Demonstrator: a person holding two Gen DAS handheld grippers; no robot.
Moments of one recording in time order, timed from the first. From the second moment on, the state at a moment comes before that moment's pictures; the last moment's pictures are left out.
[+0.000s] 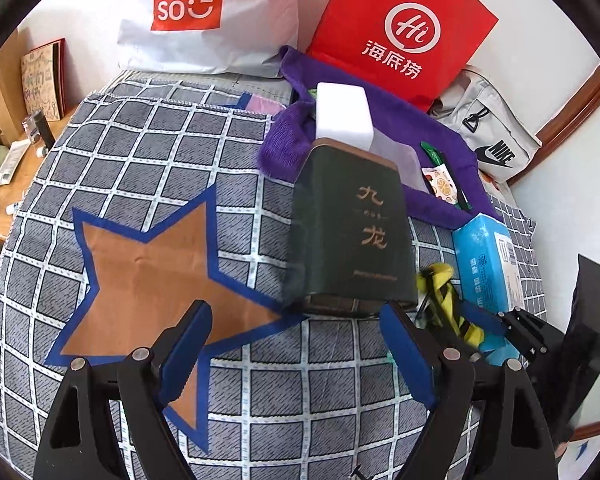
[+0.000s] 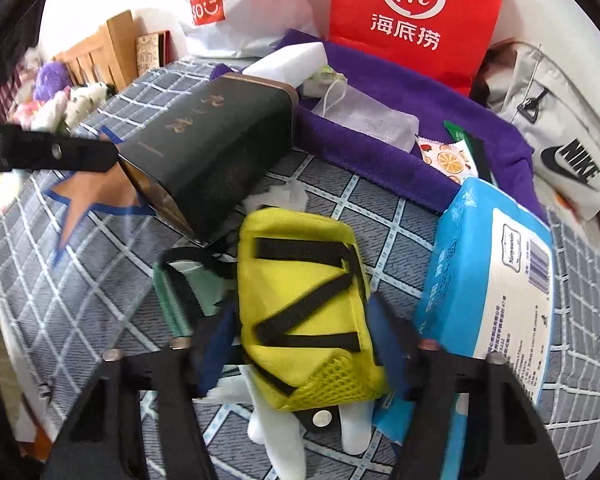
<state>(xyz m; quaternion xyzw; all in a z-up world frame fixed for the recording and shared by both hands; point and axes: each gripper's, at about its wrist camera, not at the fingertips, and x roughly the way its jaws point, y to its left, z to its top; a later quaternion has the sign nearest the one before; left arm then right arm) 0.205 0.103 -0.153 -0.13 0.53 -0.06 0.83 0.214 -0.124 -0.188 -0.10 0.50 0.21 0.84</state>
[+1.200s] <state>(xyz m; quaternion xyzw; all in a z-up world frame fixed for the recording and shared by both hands) 0.145 0.046 -0.150 -0.08 0.56 -0.07 0.82 0.103 -0.242 -0.160 0.06 0.47 0.19 0.86</state>
